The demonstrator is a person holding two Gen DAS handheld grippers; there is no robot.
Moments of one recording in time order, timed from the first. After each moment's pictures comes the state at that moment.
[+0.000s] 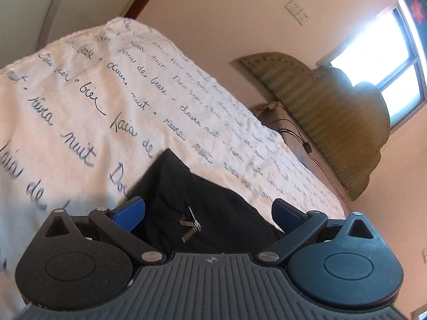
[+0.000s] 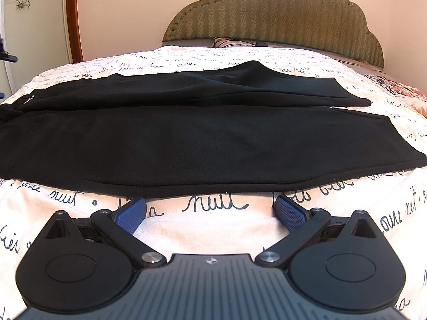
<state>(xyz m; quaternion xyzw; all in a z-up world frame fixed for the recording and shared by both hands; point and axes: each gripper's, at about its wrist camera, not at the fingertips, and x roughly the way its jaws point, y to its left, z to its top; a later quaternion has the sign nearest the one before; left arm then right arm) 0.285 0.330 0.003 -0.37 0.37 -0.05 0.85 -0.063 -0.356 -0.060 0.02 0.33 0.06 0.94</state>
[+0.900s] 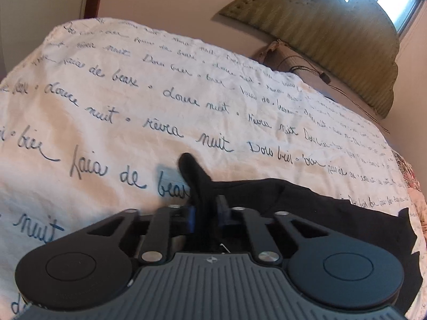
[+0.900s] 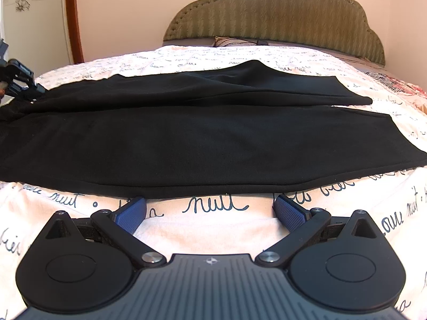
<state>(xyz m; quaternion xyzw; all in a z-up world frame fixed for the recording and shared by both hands) 0.354 0.291 0.011 -0.15 0.43 -0.07 0.89 -0.060 -0.362 -0.057 0.03 0.34 0.07 0.94</state>
